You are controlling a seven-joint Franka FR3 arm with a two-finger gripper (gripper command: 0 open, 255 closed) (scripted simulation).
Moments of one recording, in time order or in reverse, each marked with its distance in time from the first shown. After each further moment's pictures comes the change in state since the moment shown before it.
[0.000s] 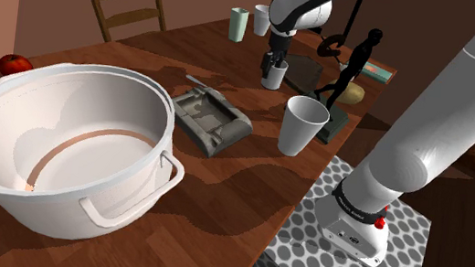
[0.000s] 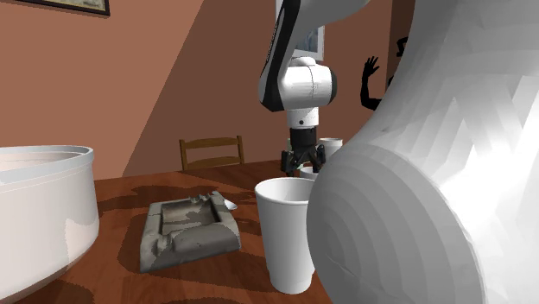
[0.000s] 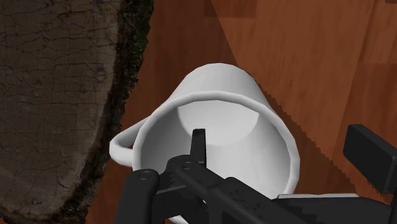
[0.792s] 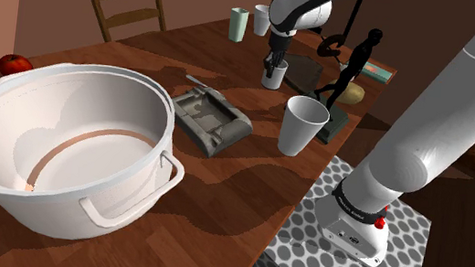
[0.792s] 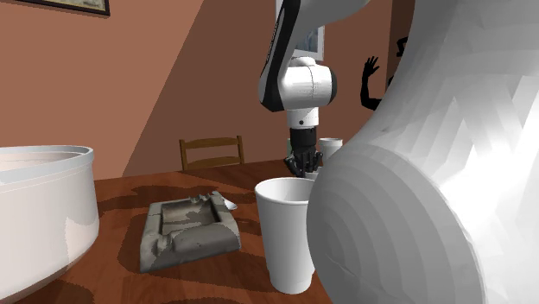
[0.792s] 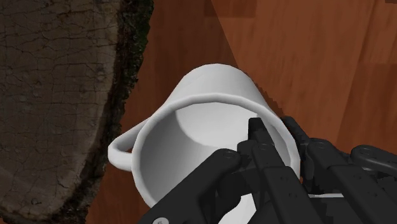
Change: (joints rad) arm 0.000 0.000 0.000 0.000 0.000 0.001 0.000
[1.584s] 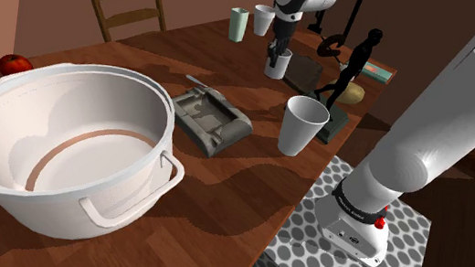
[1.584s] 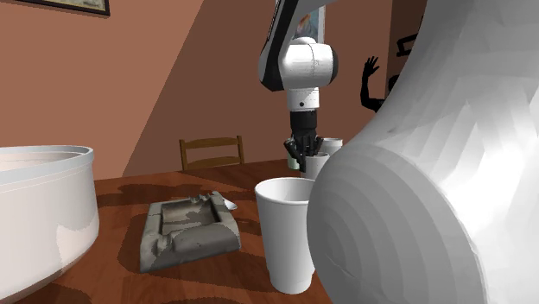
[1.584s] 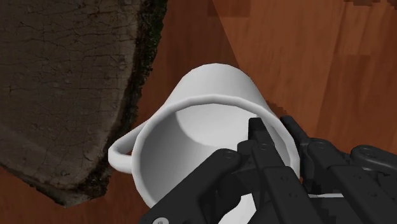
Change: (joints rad) arm 0.002 -0.067 0.003 0.055 -0.012 -0.121 0.004
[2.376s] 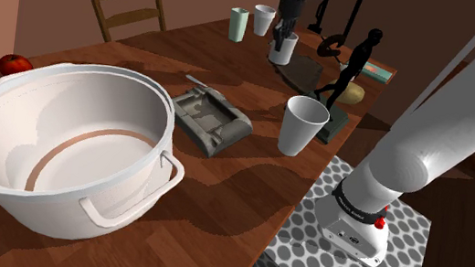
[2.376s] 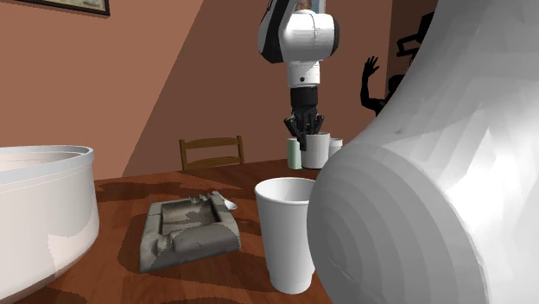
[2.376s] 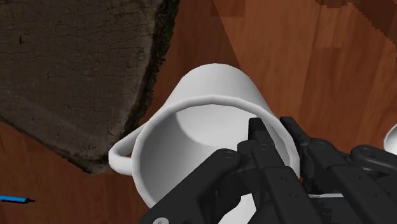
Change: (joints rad) arm 0.003 -0.062 0.006 0.099 -0.007 -0.160 0.000
